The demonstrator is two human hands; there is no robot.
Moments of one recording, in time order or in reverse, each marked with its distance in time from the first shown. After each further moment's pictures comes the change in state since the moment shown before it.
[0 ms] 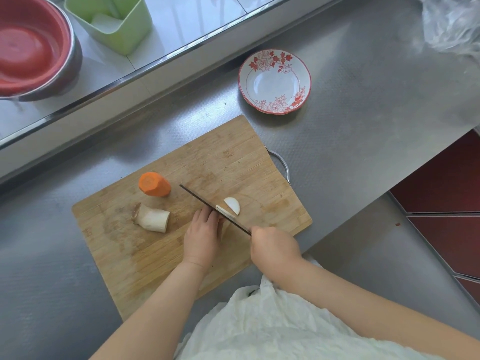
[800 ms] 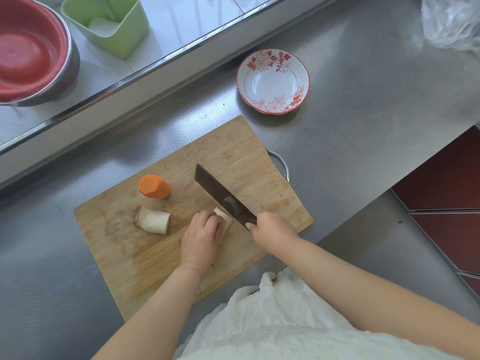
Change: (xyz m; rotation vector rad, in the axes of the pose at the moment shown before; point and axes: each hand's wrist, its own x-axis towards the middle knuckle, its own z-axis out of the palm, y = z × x) left_hand -0.005 -0.008 0.004 -0.058 0.057 0.069; right_hand 0.036 0.014 -0.004 0.229 -0.088 0.094
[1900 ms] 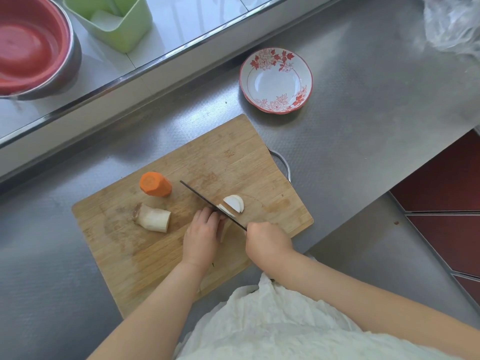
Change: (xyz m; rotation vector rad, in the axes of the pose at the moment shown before) left_hand 0.003 -0.002 0.002 0.031 -0.030 -0.021; right_hand -0.015 -0.017 0.018 -0.212 0.056 -0.046
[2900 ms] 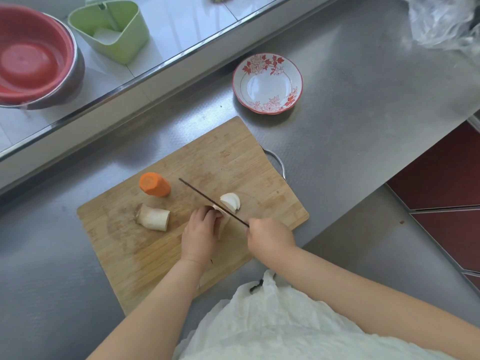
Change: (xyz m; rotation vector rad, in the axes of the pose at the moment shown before) left_hand -0.005 0.002 0.000 -0.024 0.007 -0.020; right_hand -0.015 0.015 -0.001 0.085 0.066 -0.040
